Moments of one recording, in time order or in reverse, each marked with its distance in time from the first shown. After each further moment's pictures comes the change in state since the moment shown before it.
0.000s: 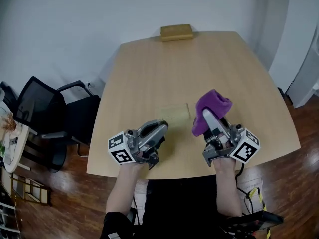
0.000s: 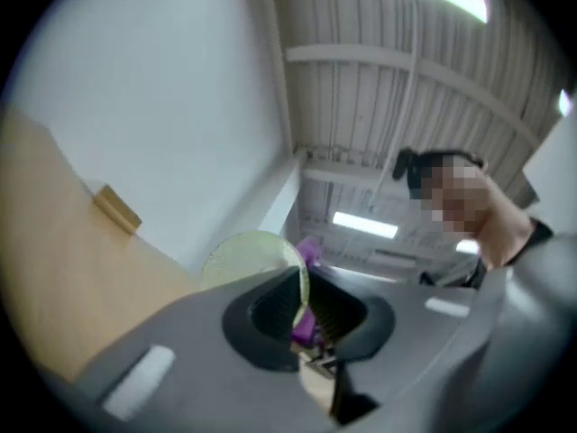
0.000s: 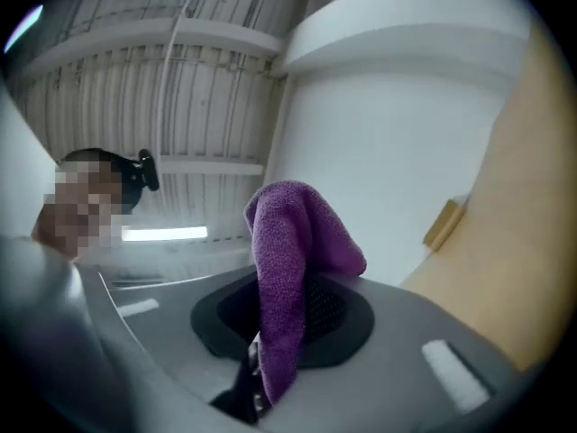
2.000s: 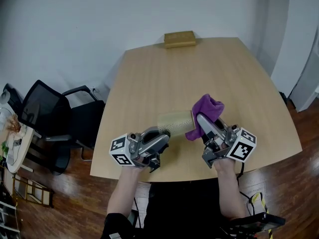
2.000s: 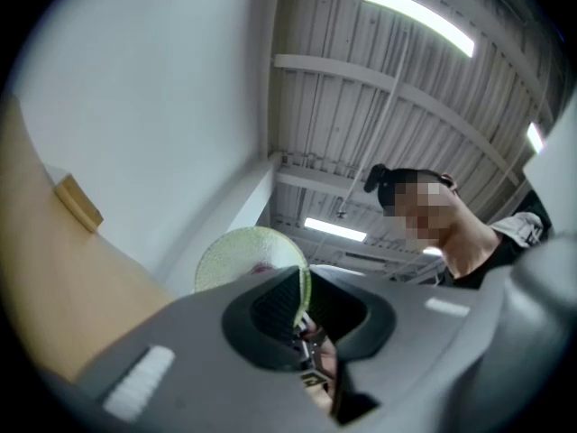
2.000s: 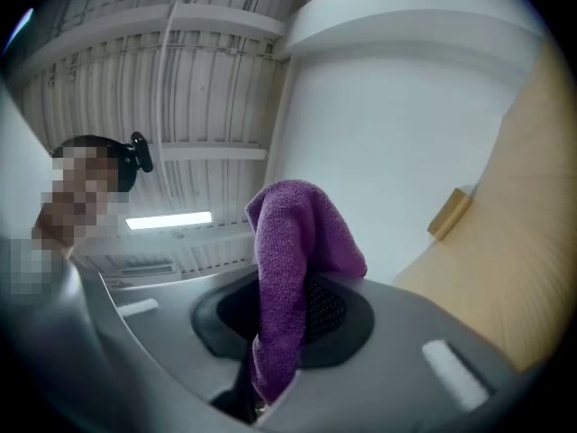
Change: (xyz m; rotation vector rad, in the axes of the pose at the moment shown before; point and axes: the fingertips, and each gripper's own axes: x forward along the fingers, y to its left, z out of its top) left arm 0.010 -0.037 0.013 -0.004 -0.036 -0.204; right arm 0.013 -0.007 -0.016 -0.031 0.121 0.014
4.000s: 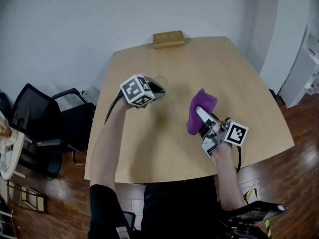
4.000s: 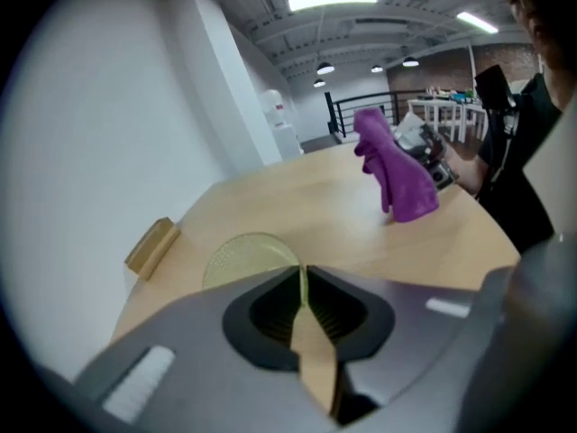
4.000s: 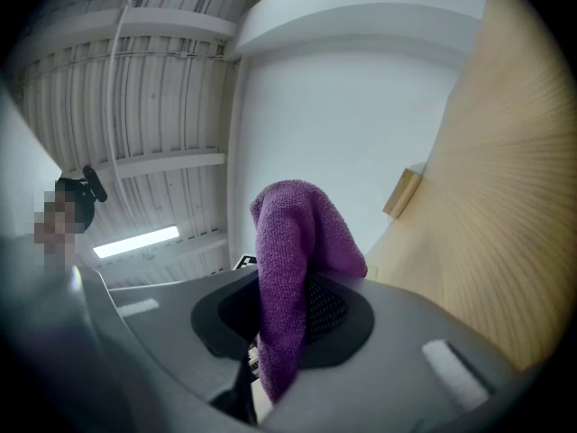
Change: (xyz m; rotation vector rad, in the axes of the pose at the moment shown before) left arm -0.039 0.233 -0.043 0.555 1.402 0.363; right arm -0.029 -0.067 -0.020 0.232 -0.001 -0.148
